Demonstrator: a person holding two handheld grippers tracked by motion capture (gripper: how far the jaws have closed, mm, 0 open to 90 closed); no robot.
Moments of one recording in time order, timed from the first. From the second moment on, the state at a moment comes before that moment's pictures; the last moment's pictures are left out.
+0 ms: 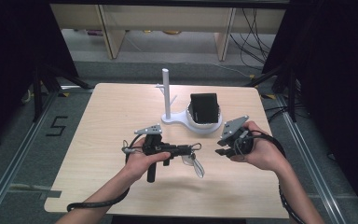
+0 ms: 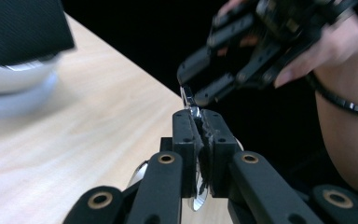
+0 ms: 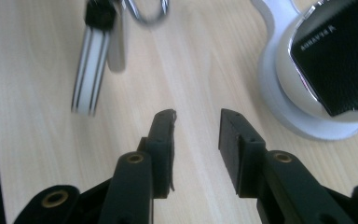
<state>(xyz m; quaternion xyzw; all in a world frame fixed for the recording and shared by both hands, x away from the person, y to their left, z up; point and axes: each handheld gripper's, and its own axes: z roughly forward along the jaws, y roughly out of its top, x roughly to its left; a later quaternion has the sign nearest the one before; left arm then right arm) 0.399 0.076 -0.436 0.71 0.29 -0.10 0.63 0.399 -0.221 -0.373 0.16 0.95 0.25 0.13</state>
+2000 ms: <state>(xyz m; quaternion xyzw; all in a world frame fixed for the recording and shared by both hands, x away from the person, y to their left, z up) 0.460 0.145 -0.420 0.60 0.37 0.36 0.62 0.376 -0.298 -0.478 0.47 0.72 0.48 0.21</state>
